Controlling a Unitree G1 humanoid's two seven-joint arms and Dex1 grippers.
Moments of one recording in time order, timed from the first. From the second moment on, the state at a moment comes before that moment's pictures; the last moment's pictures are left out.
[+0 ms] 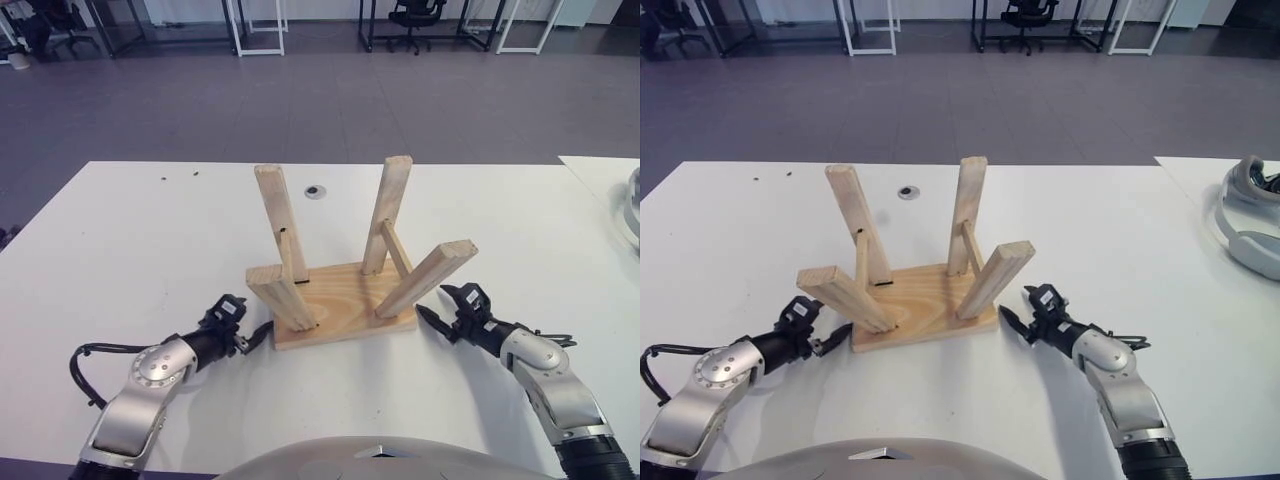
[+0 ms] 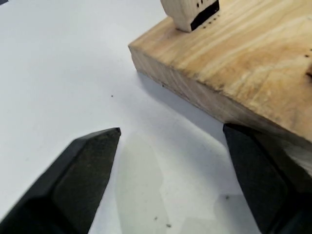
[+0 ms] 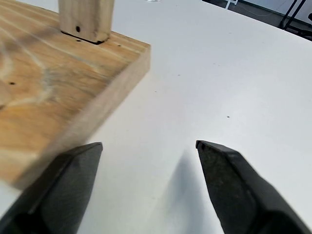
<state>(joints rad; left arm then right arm) 0.29 0.55 -0.09 -0.40 -0.14 0.47 -0.53 0.17 -0.50 0.05 -0.10 0.16 0.23 0.58</state>
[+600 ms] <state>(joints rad) 0.10 0.57 0.31 -0.79 -0.53 1.00 -0.50 0.09 -0.78 -0.23 -0.59 0.70 0.96 0.69</state>
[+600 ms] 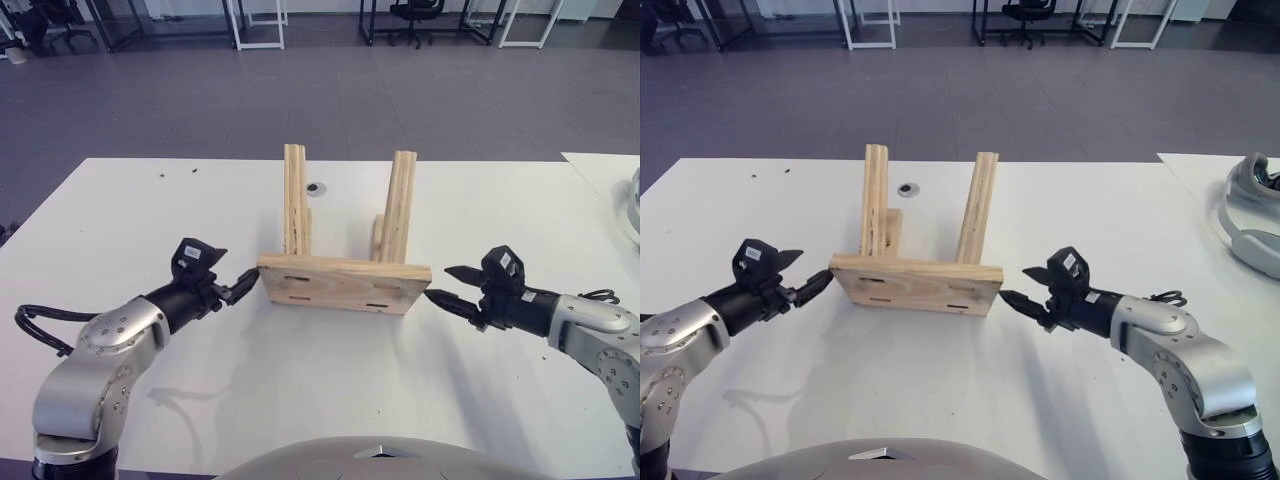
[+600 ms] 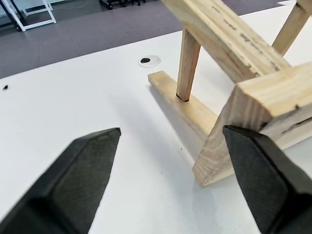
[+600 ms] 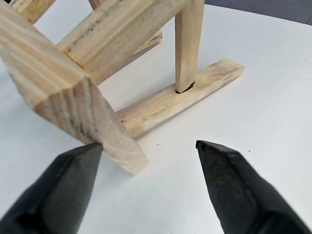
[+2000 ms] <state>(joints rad) -0.25 0.98 -0.19 -0.33 -0.35 0.38 -1.33 -0.25 -0.89 0.20 -0.28 0.36 0.48 1.30</state>
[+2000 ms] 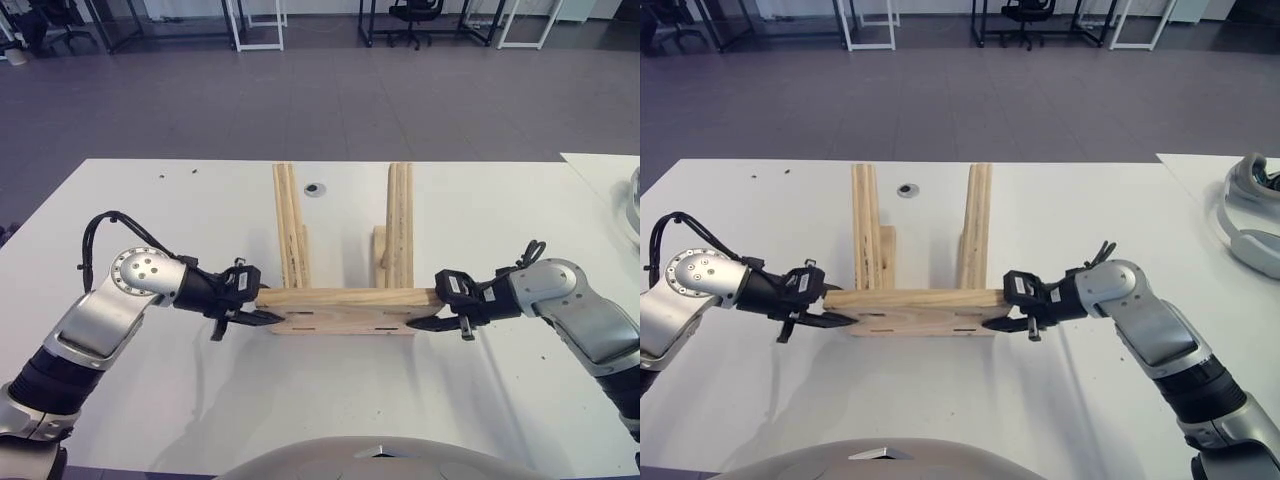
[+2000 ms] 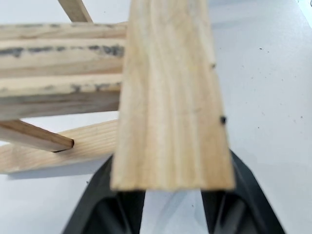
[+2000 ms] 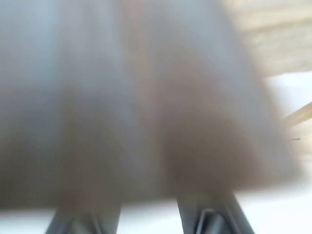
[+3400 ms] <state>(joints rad) -0.59 0.99 0.18 0.49 -1.37 1.46 -0.83 -0.41 -1.06 0.05 0.31 1.78 1.29 0.75</state>
